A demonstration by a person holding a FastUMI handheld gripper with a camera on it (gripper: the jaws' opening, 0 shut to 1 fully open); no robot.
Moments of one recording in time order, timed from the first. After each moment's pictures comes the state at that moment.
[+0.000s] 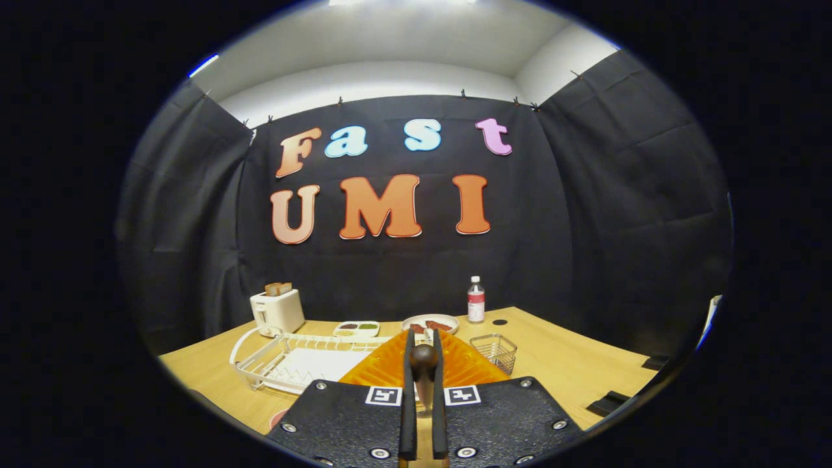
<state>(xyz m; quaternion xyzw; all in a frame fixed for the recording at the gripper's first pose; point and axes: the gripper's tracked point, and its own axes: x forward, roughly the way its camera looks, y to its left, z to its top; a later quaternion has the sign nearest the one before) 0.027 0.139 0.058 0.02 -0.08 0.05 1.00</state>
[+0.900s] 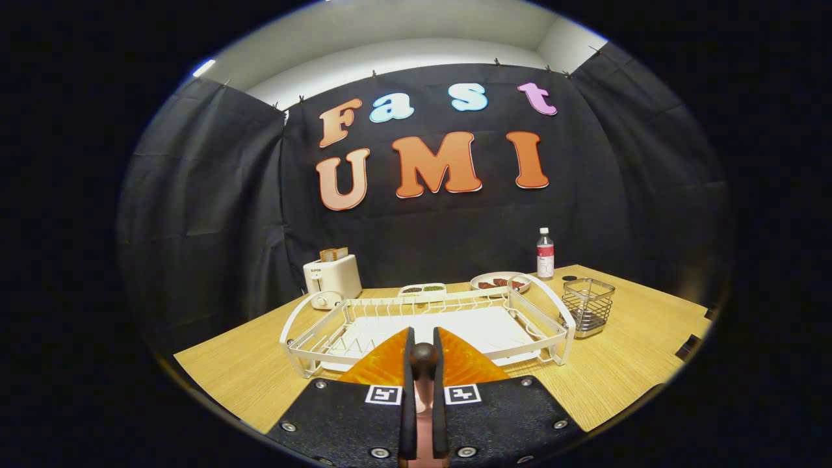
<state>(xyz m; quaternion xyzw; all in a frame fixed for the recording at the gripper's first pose) 0.041 0.257 -0.019 0.03 -0.02 0.14 0.99</state>
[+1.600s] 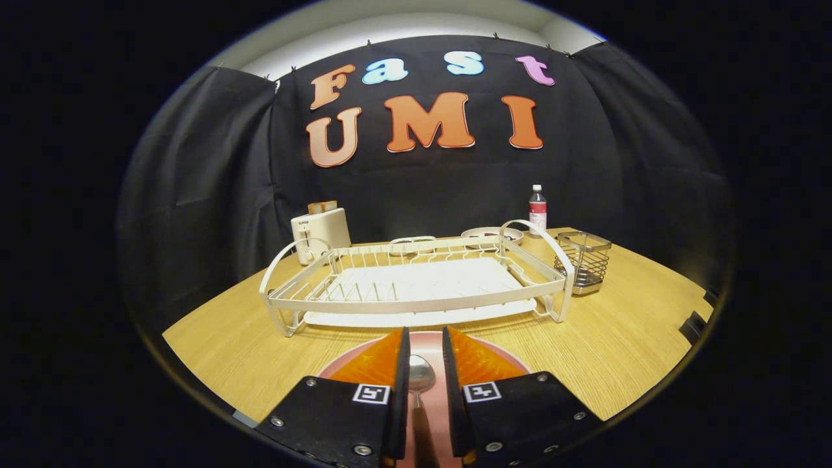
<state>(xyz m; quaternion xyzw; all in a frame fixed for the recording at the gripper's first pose) 0.037 0.247 -0.091 0.01 0.08 0.12 0.99</state>
